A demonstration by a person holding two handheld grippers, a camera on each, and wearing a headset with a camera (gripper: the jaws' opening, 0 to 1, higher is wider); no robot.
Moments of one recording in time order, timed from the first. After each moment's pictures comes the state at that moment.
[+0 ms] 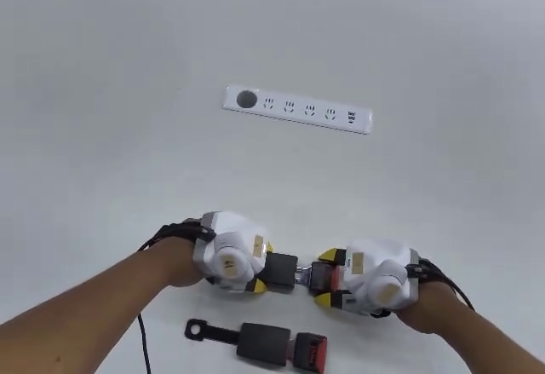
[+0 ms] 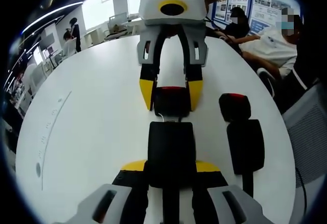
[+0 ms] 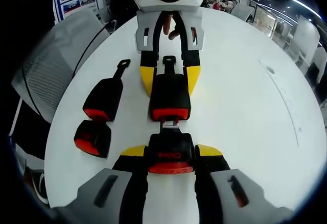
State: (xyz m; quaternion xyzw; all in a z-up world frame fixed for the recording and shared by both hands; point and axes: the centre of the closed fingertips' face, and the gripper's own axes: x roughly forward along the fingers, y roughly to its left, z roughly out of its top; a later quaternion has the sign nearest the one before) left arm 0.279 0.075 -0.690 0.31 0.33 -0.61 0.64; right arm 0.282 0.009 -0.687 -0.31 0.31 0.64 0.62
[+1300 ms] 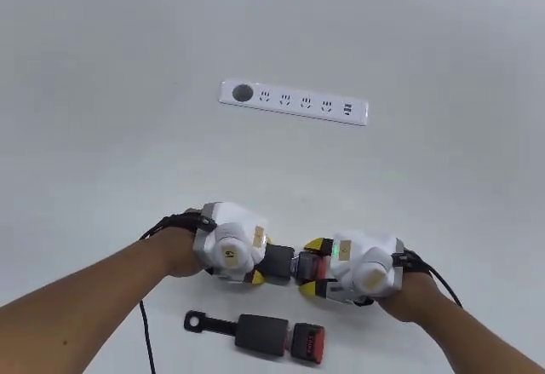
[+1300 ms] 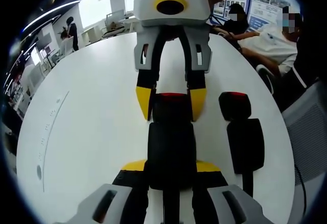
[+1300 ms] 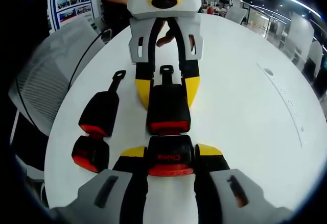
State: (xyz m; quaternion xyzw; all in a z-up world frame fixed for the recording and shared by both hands) left arm 0.281 0.073 -0.693 0.32 0.34 -0.61 0.63; right arm 0.283 0.029 -0.693 -0.28 0.31 0.64 0.64
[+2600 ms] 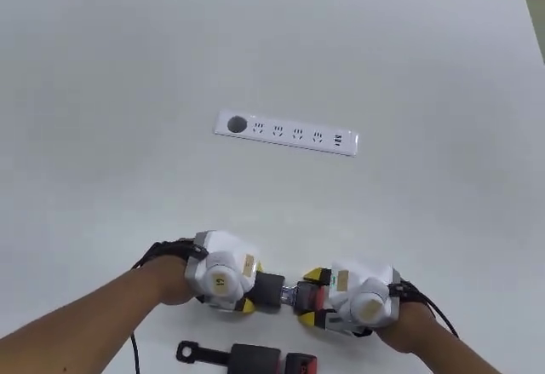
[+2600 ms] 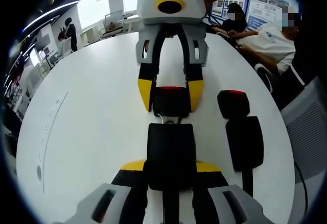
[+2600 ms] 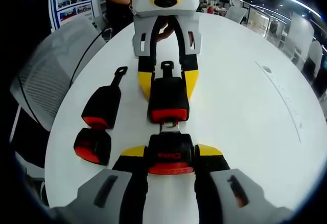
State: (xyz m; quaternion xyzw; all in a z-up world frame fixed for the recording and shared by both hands) left arm 0.281 0.077 -0.692 0.32 0.34 -0.62 0.63; right arm 0.281 0.016 -0.697 -0.29 0.31 0.64 0.64
